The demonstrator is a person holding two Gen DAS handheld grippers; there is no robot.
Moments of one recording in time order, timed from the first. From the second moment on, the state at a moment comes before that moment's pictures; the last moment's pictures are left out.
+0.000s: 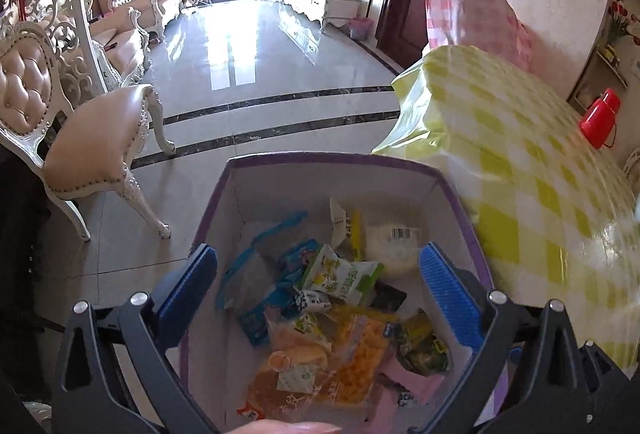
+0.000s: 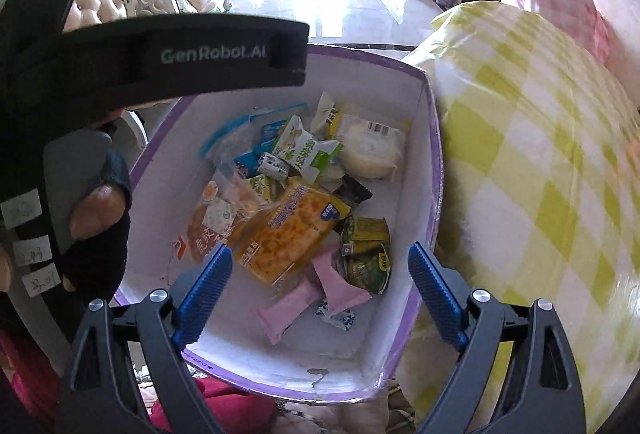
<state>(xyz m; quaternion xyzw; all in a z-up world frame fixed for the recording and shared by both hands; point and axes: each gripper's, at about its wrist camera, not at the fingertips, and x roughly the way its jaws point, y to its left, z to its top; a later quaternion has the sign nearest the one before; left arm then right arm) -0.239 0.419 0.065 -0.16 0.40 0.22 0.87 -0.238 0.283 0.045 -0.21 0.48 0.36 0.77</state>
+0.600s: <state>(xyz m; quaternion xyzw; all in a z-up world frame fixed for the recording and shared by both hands) -0.234 0.418 0.059 -0.16 0.41 0.23 0.87 -0.230 0.280 0.043 -0.20 0.48 0.35 0.78</state>
